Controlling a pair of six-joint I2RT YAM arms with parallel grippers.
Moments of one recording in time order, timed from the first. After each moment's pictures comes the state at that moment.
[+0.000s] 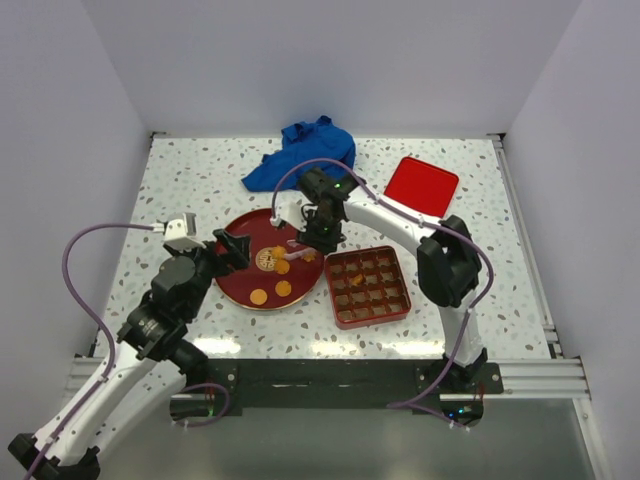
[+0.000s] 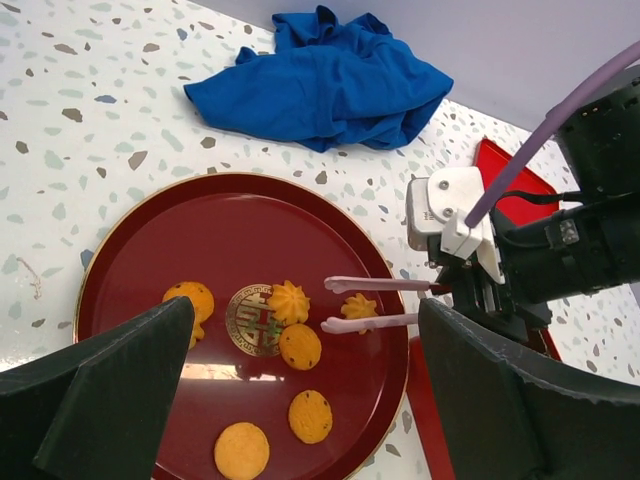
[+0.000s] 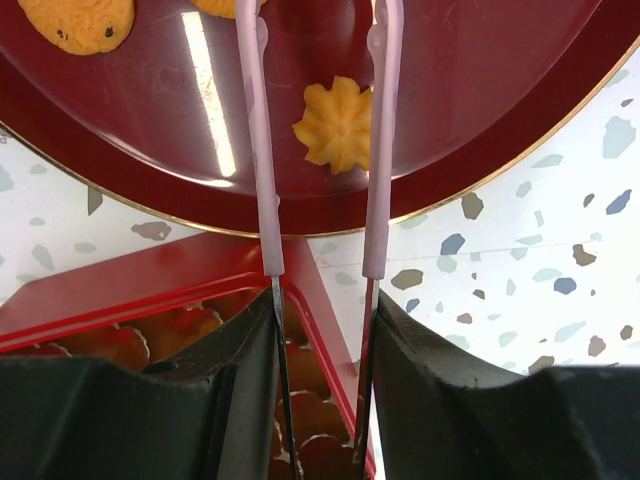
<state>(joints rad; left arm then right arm) -0.57 0.48 0.56 -0.28 -0.42 -0.54 0.77 2.05 1.77 -0.99 -0.16 -0.67</state>
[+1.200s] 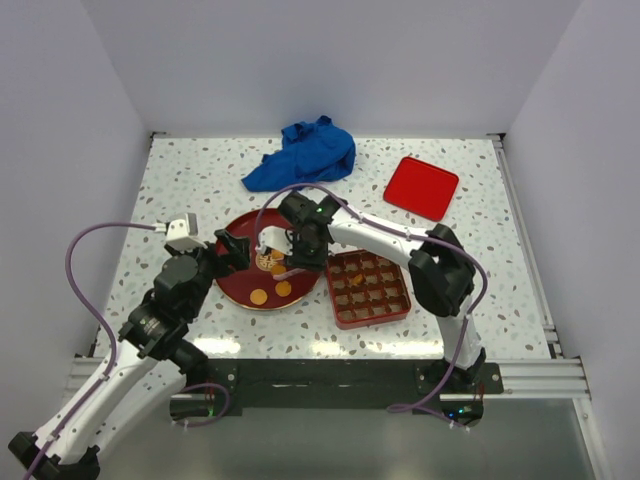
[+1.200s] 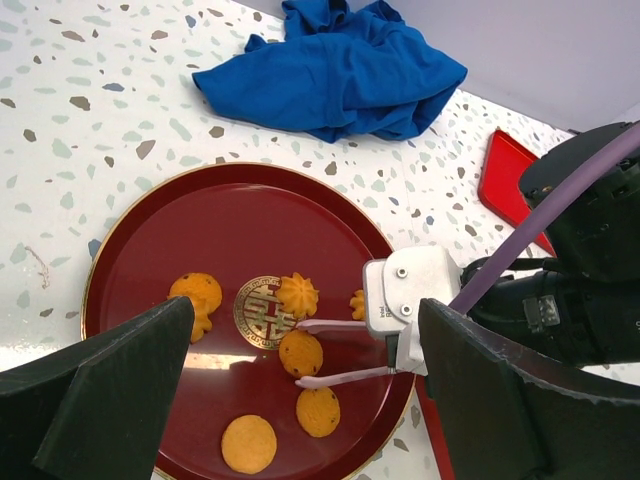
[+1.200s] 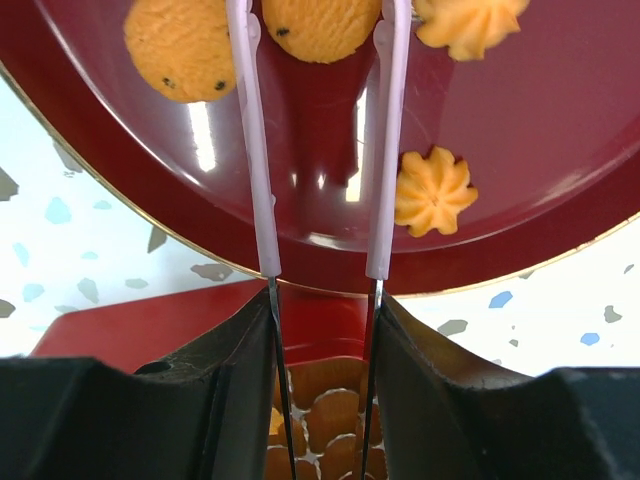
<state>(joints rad) -0.57 0.49 0.55 -0.30 -0.43 -0.55 0.90 2.04 1.69 -0.92 -0.09 -0.67</state>
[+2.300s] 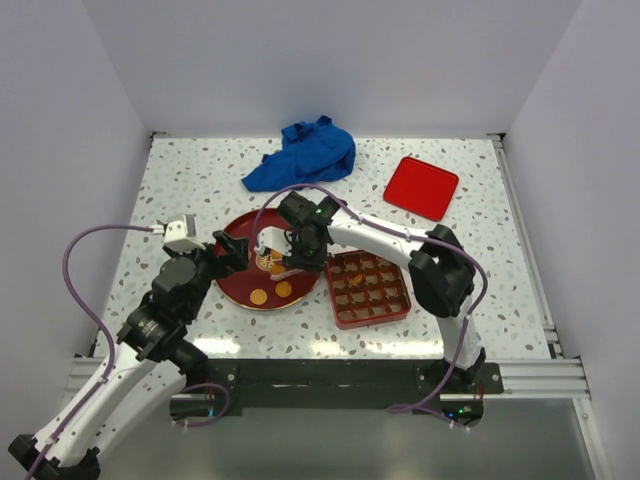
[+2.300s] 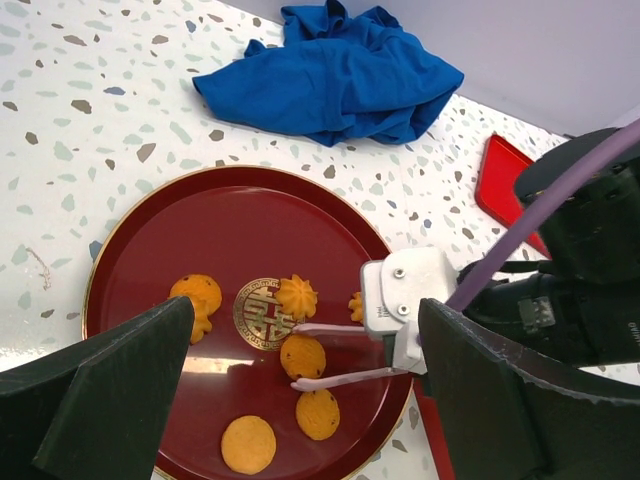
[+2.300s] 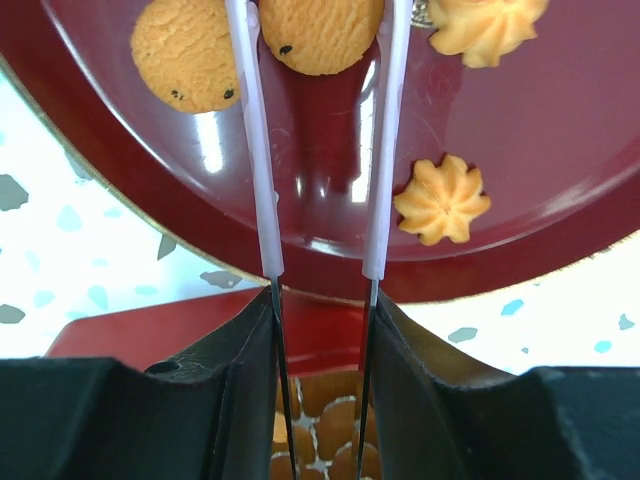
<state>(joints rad) -0.57 0.47 0.55 -0.31 -0.43 -0.55 0.91 2.04 1.69 -0.91 -0.10 -0.65</state>
